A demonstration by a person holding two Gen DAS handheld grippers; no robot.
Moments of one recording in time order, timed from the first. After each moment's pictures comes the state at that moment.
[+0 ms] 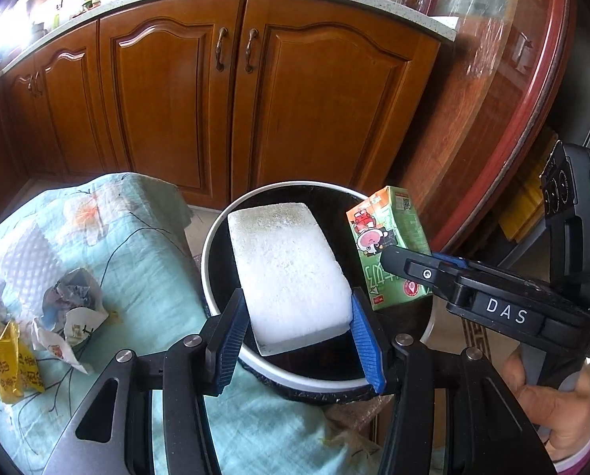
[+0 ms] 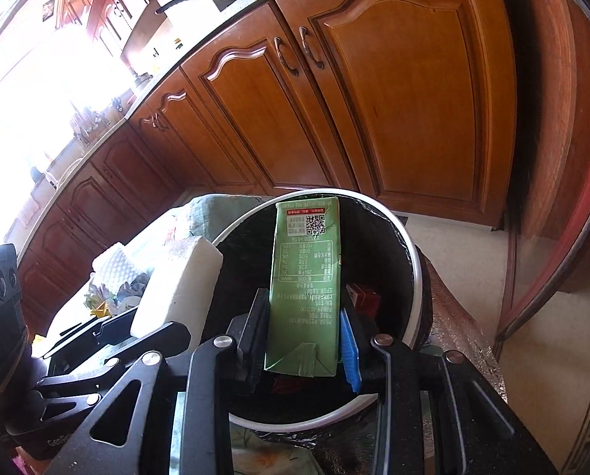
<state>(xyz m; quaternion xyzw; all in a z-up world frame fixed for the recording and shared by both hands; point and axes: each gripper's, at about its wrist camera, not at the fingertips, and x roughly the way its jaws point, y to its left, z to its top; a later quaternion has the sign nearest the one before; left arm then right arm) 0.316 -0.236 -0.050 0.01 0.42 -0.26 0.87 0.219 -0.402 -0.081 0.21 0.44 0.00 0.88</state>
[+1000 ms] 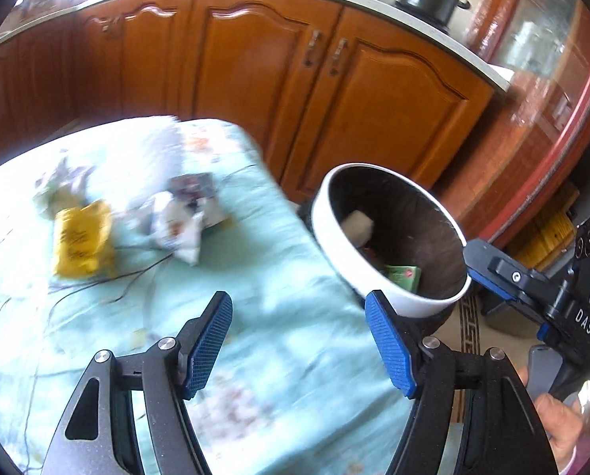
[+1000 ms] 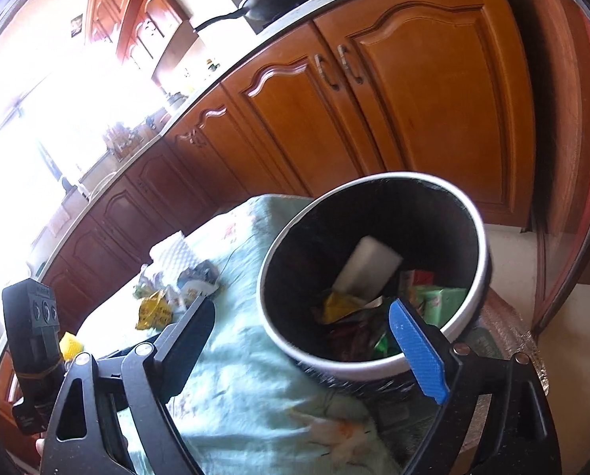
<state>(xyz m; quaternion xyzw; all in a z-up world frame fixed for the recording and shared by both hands) 0.251 -0.127 -0.056 -0.09 0.43 -0.17 0.88 0.181 -0.345 -0.066 0.24 0.38 0.04 0.89</state>
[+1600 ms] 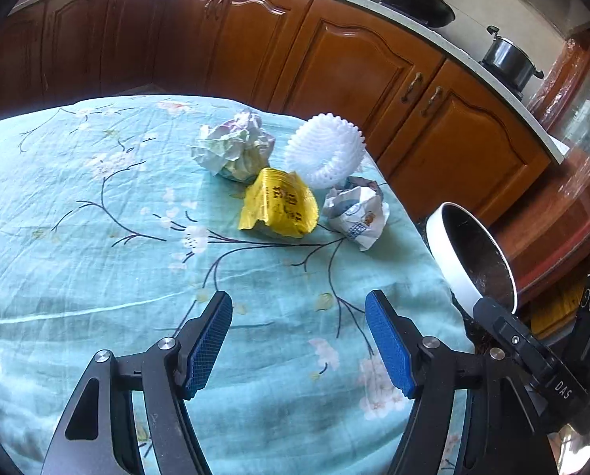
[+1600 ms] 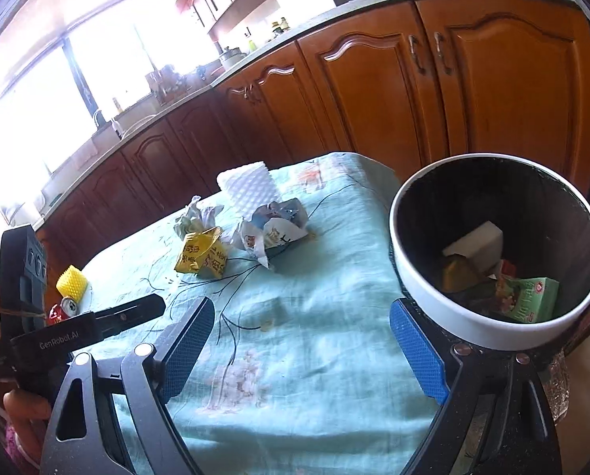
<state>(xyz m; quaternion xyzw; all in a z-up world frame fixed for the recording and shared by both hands) 0.203 -0.004 -0.060 -0.17 0.42 -0.07 0.89 0.186 -0.229 -0.077 0.15 0.39 0.12 0.90</state>
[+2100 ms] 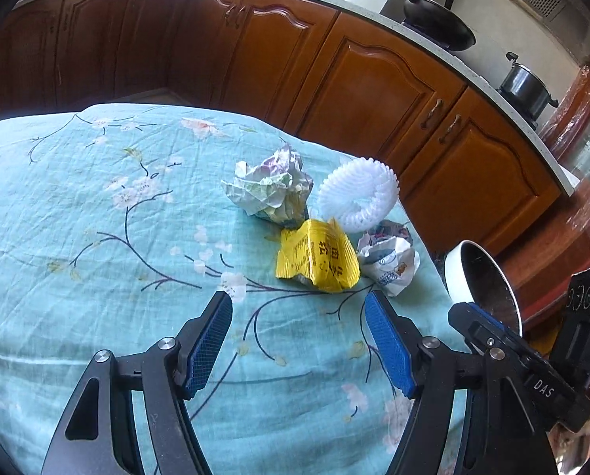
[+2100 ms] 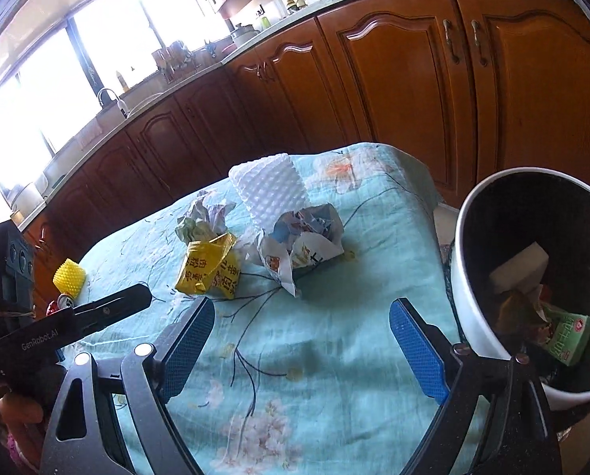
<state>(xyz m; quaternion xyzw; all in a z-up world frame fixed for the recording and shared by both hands) 0.234 0.023 -0.055 -0.20 0.41 -0.05 0.89 0.242 -0.199 -0.086 0.13 0.43 0.14 0.88</state>
